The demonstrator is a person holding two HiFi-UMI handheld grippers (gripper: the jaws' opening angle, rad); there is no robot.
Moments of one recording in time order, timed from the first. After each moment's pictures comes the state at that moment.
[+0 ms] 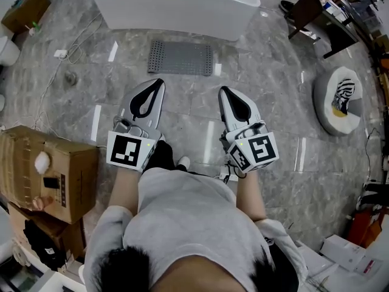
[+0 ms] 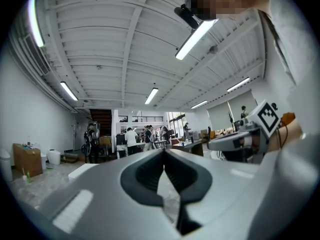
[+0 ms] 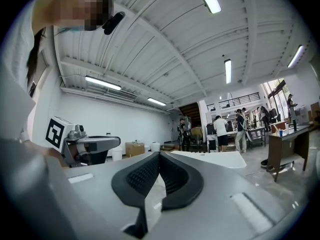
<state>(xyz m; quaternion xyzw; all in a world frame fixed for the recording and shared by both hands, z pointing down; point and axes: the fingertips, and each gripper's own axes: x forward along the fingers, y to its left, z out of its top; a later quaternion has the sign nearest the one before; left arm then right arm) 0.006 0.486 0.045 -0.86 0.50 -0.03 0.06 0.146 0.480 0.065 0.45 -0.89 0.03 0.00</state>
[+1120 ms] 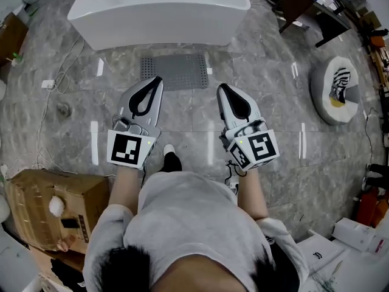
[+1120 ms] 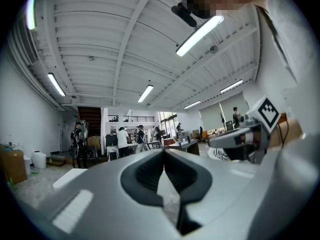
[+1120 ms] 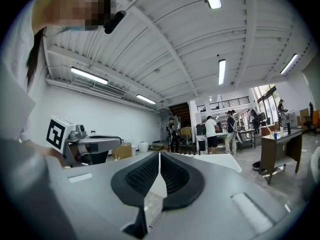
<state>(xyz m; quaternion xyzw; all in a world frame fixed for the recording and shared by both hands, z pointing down) -0.034 0.275 0.043 -0.89 0.45 -0.04 0.06 0.105 0.290 0.060 0.51 -0.86 0.03 0.01</state>
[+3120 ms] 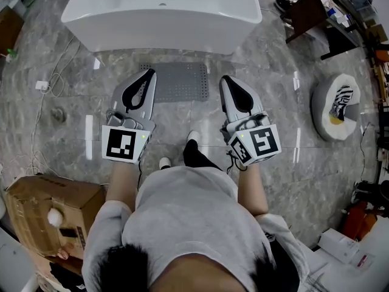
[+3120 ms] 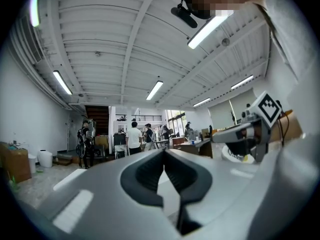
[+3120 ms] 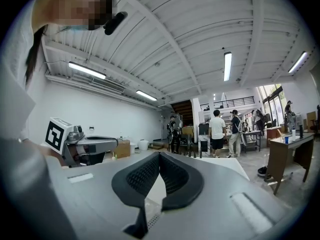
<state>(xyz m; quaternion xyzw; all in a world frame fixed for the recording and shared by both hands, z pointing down) -0.056 0.067 0.059 -0.87 0.48 -0.04 0.06 0.099 0.075 0.066 0.49 -0.87 0.02 0.03</state>
